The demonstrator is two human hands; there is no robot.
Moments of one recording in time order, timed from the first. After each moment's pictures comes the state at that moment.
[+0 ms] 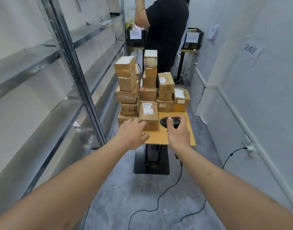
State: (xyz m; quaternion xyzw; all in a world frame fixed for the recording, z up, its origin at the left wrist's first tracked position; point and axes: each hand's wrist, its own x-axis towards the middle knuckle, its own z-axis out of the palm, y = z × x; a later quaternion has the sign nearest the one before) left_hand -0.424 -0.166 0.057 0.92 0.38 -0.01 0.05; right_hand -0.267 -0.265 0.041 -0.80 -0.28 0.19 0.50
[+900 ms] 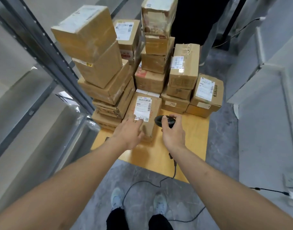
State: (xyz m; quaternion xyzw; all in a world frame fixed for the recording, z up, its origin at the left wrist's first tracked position) left_hand -0.208 0.067 -0.109 0.82 0.53 -0.12 0.19; right_hand -0.039 0.008 -0.119 -0.79 -0.29 0.39 0.38
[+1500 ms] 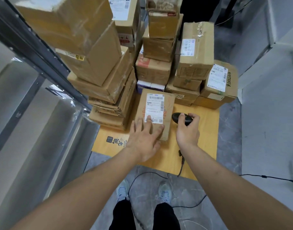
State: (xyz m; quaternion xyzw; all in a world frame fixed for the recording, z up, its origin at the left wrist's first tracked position) left_hand -0.196 0.063 -0.165 0.87 0.43 -0.17 0.15; right_hand -0.032 0.036 -0.170 -0.83 -0.15 0.34 0.41
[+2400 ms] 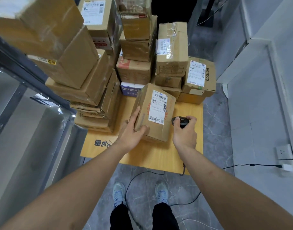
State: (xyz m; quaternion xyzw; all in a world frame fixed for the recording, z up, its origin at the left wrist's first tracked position) left_hand -0.184 0.075 -0.175 0.64 0.57 0.10 0.51; right_hand 0.001 -0.003 -0.170 -0.88 -0.16 0.30 0.34
